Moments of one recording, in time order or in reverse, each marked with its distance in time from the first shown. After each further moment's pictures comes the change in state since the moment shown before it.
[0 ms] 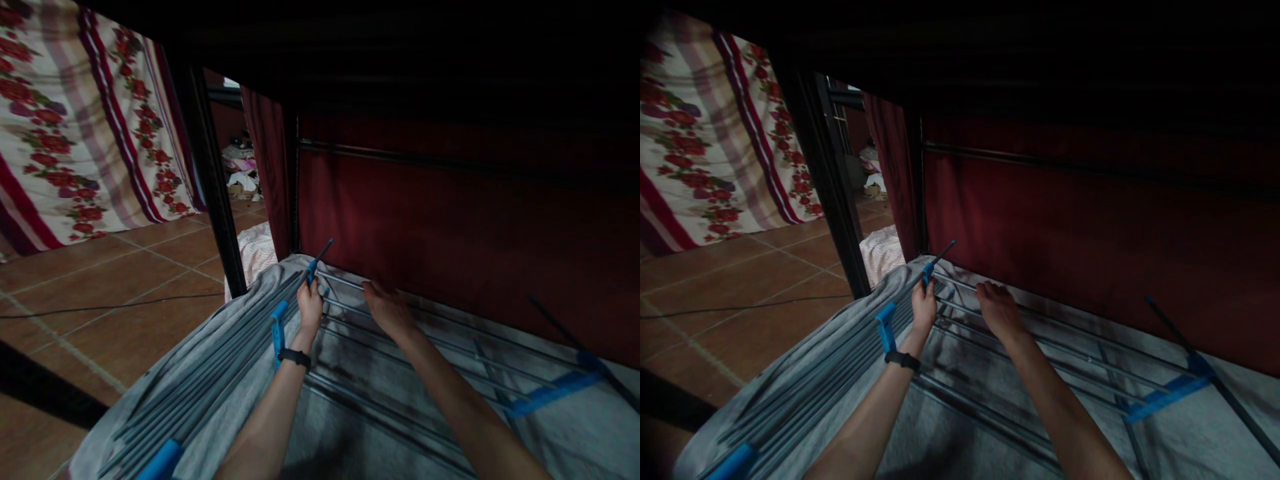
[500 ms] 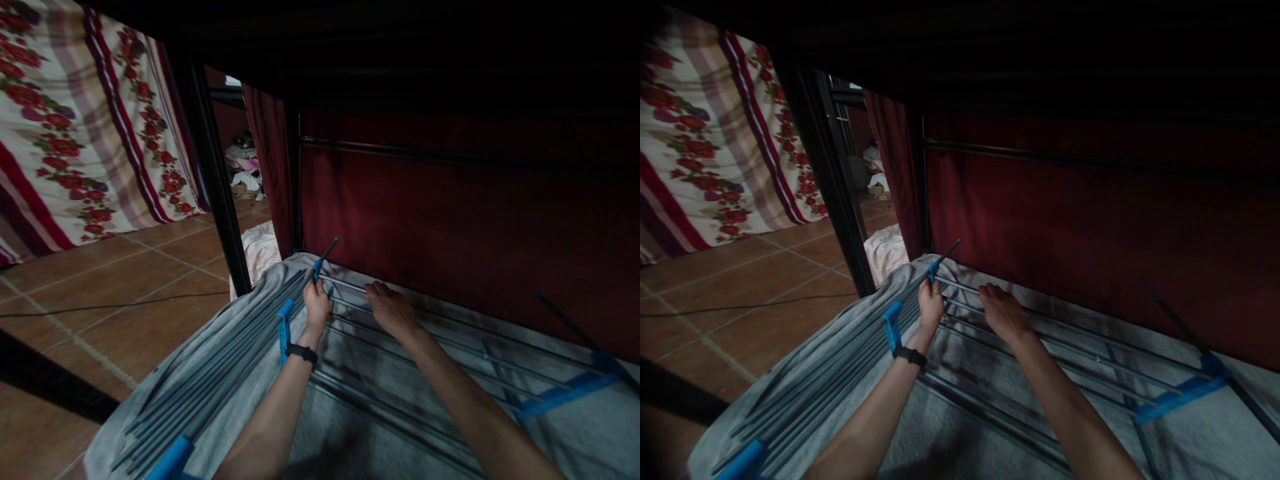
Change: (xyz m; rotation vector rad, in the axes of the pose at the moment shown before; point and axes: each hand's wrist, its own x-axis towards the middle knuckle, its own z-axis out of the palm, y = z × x) left_hand -0.002 -0.017 0.009 0.058 0.050 0.036; right_hand -0.002 0.001 0.006 -0.013 -0.120 -0.099
